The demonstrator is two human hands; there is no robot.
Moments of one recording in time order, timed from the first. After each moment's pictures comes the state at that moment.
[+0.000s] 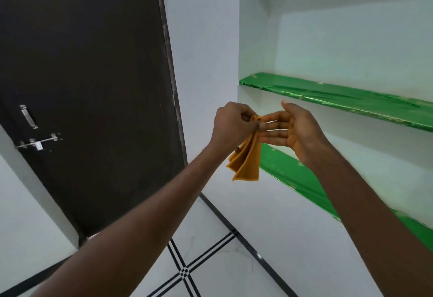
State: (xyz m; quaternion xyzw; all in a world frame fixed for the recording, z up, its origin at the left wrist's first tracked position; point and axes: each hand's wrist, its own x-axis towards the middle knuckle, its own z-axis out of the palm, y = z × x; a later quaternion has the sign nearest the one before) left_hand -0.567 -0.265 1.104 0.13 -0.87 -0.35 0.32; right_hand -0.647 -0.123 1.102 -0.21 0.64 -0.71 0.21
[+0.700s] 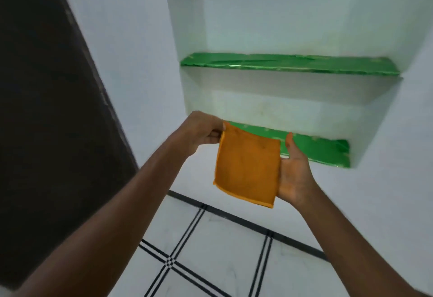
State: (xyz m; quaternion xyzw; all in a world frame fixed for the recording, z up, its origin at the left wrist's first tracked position) left_hand -0.468 -0.283 1.073 0.09 -0.77 -0.63 -0.01; right_hand -0.454 -0.065 0.989 0.07 0.41 -0.87 0.28
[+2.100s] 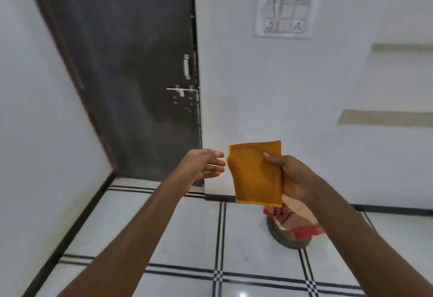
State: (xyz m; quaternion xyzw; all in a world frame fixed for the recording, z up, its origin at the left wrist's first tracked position) left_hand 0.291 0.684 0.952 -0.56 -0.51 -0.33 -0.57; right_hand 0.529 0.622 0.952 0.56 0.26 -0.64 -0.46
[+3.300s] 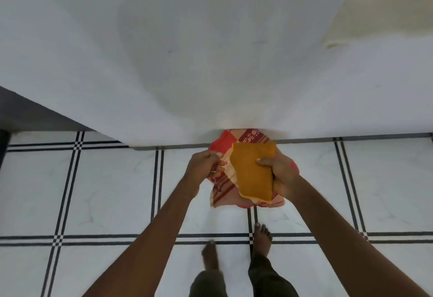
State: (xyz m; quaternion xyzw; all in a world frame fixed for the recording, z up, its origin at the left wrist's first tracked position) left_hand 0.840 1.017 0.567 -0.38 -0.65 -0.13 -0.65; right_hand 1.054 0.944 0.531 0.62 0.03 -0.69 -0.37
